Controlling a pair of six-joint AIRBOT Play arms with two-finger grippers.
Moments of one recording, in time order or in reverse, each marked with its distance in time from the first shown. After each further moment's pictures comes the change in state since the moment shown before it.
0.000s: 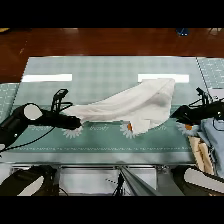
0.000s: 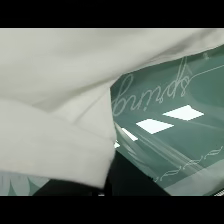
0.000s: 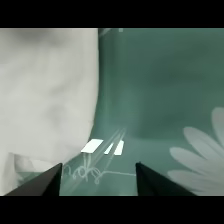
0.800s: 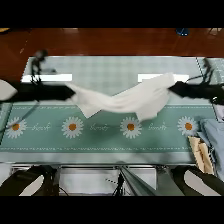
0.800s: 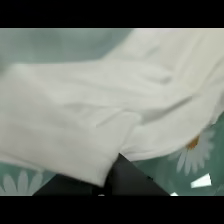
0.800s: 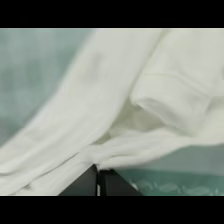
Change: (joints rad) left arm 0.074 0.058 0.399 -0.005 -0.002 0.000; right arm 0.215 0.219 0.152 0.265 -0.290 -0.044
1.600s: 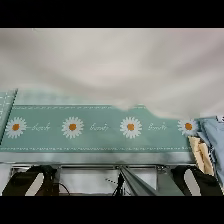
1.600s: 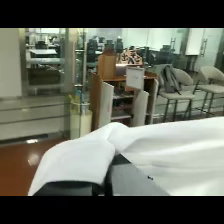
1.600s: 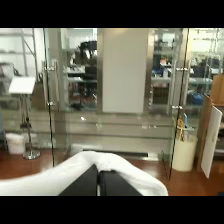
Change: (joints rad) left arm 0.178 0.322 0.885 0.026 -0.156 -0.112; right arm -0.105 0.473 0.946 -0.304 0.175 0.273
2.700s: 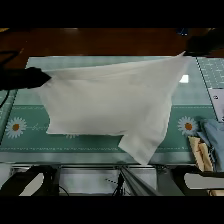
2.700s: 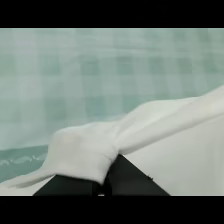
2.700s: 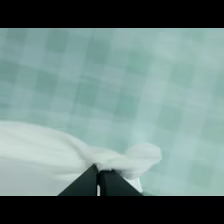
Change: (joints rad) left arm -0.003 -0.331 -0.792 0.047 0.119 0.030; right arm 0.344 -0.911 0.075 -0.333 0.395 -0.016
